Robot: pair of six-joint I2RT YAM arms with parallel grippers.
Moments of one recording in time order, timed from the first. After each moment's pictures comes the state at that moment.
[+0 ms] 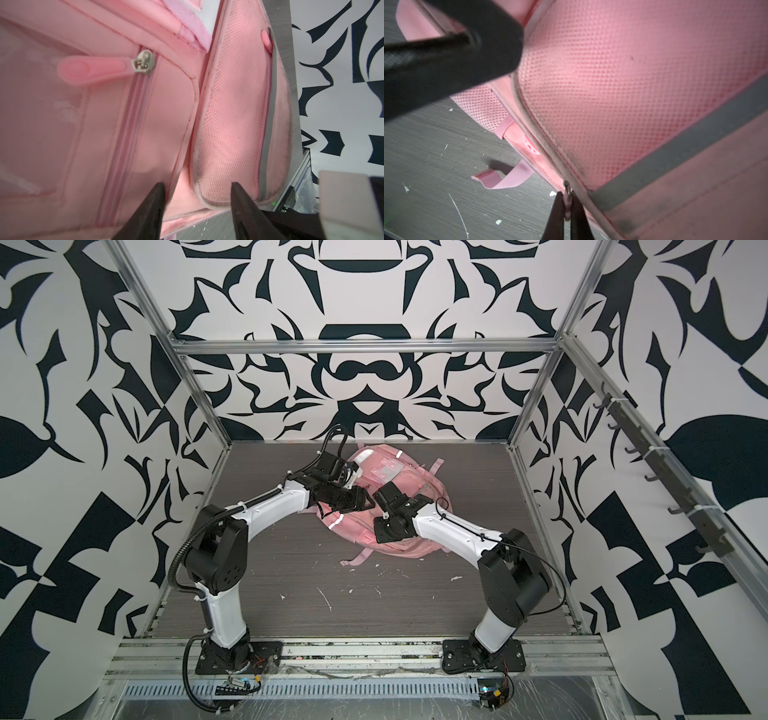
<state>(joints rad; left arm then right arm) -0.58 1.91 1.43 -0.48 0.49 -0.47 0.67 1.64 1.19 -0.69 -0.05 0.49</state>
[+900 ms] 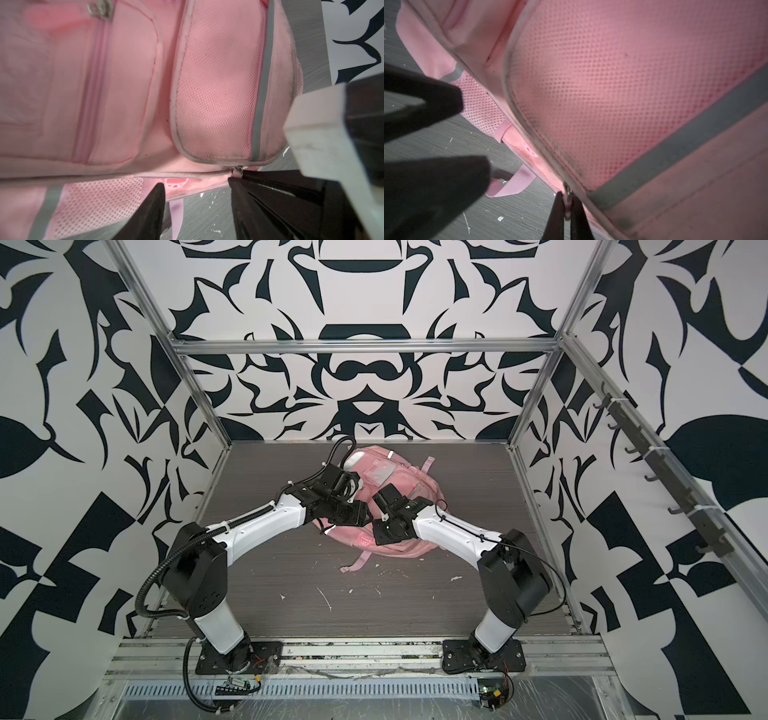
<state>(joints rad) -0.68 1.75 1.31 -0.53 0.30 -0.50 0.68 1.64 1.17 -0.65 -0.08 0.47</state>
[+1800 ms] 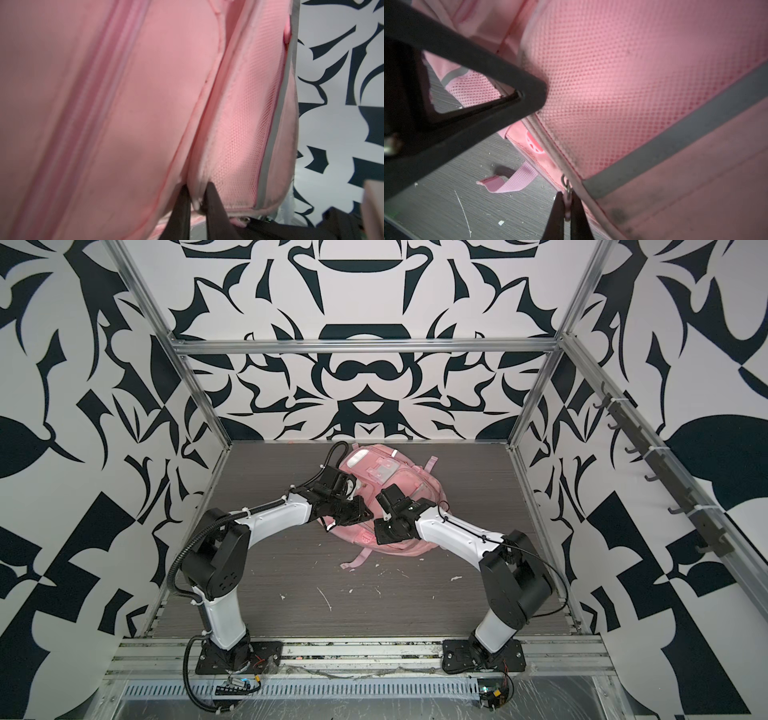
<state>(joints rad) -0.60 1.88 1.28 -0.31 0.46 -0.70 0.67 1.63 1.13 -0.60 -0.10 0.47</state>
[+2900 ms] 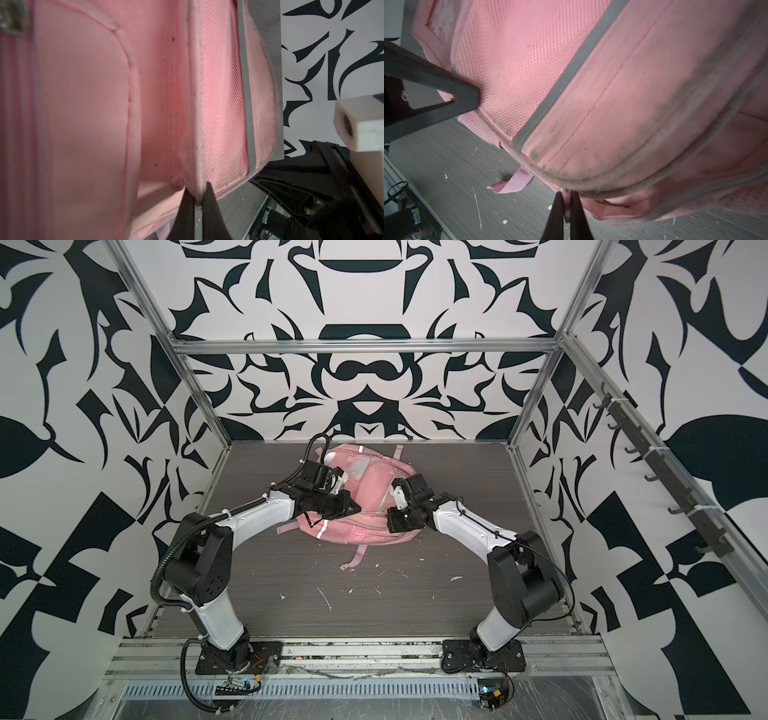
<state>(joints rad) -0.49 1.79 1.24 -0.33 0.54 -0.57 0.47 1.60 1.09 -0.52 -0.31 0.33</state>
